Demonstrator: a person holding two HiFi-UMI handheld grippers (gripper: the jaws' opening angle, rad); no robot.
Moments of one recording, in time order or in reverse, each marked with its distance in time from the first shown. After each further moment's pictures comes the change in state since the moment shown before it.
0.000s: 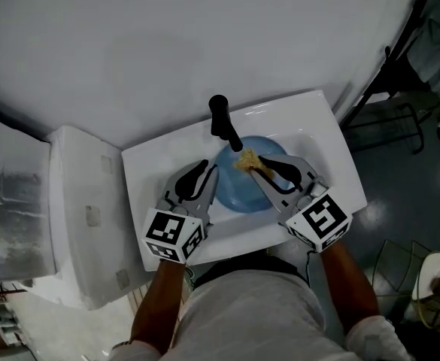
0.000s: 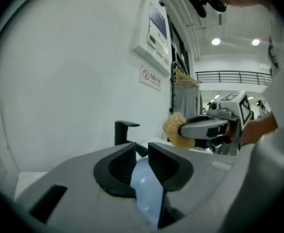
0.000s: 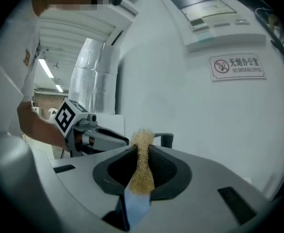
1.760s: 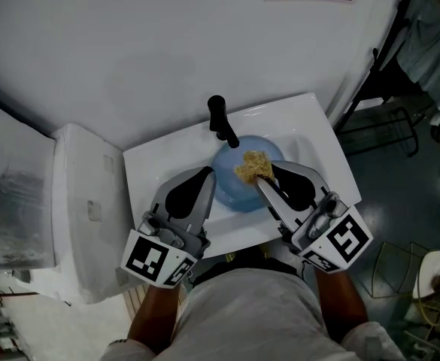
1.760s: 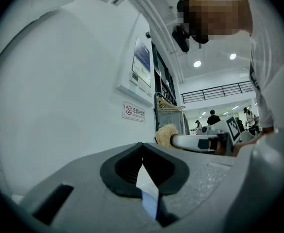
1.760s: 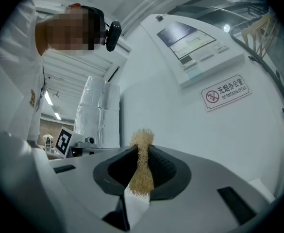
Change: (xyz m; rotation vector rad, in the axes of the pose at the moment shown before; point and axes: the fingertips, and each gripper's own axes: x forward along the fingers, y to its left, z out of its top) left arm -0.066 -0.056 0.094 0.059 -0.304 -0.113; right arm -0.062 0.036 0.086 0.125 -0.350 -0.016
